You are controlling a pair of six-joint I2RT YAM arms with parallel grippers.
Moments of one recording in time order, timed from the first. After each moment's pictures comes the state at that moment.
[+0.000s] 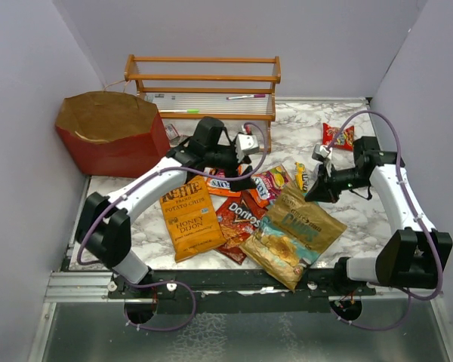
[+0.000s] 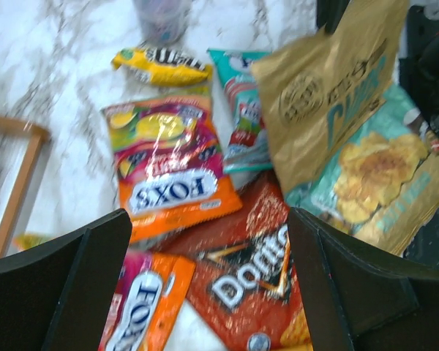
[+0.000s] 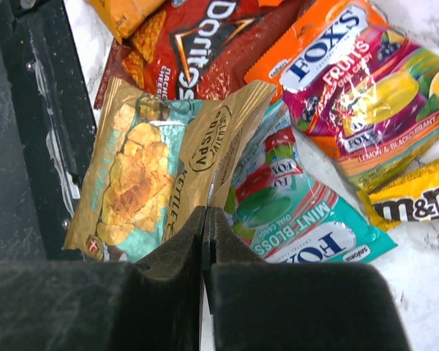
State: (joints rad) left arm -0.61 1.52 1.22 -0.31 0.73 0.38; right arm -0.10 1.33 1.08 -1.22 -0.99 -1.10
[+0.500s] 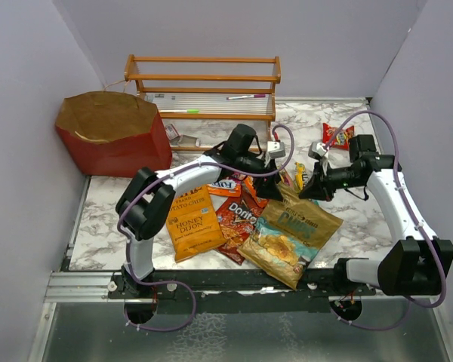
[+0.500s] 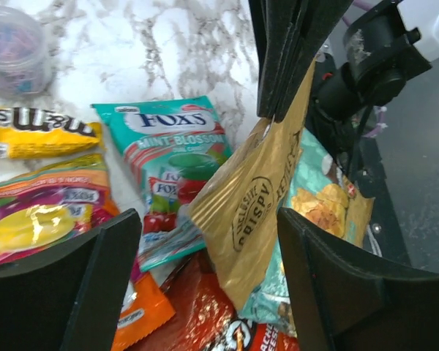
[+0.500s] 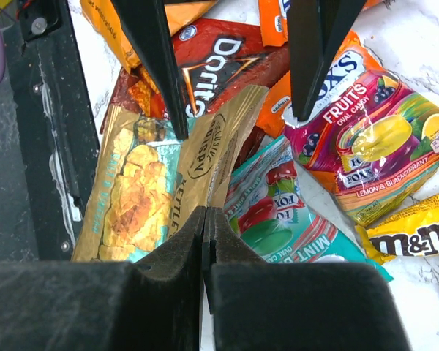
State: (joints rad) left arm -0.73 1.89 1.38 -0.07 1.00 0.12; right arm -0.01 1.27 1.07 -1.09 -1.03 -0.96
